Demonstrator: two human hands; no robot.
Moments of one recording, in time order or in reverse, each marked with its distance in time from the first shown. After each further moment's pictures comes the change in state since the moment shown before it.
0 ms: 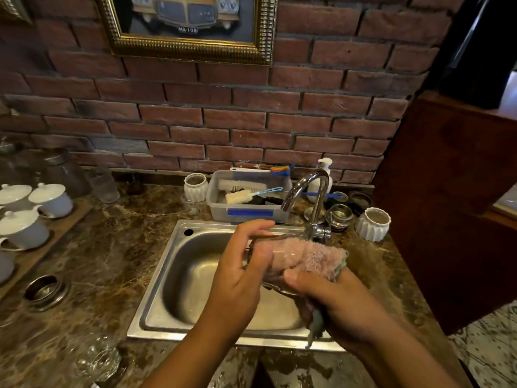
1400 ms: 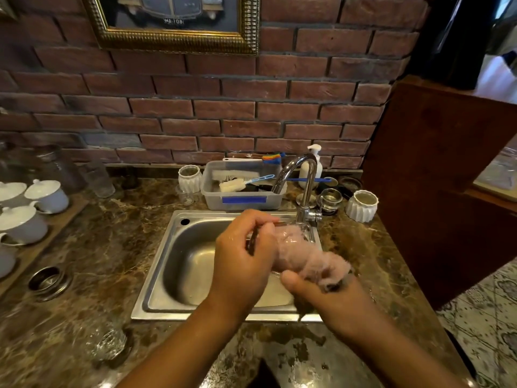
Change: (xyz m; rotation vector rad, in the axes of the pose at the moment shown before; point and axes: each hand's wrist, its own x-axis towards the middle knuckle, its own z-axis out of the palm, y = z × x) left_hand -0.014 0.018 0.015 0.141 0.047 0.224; right_hand -0.042 0.017 0.003 -0.203 0.056 -0.193
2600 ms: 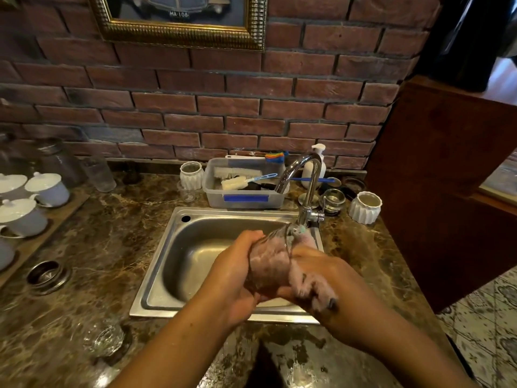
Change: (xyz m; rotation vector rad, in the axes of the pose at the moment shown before) left_hand -0.001 0.005 -0.002 -0.652 -0.020 -1.054; right_hand 0.023 0.030 -0.015 -0.865 -0.183 -0.170
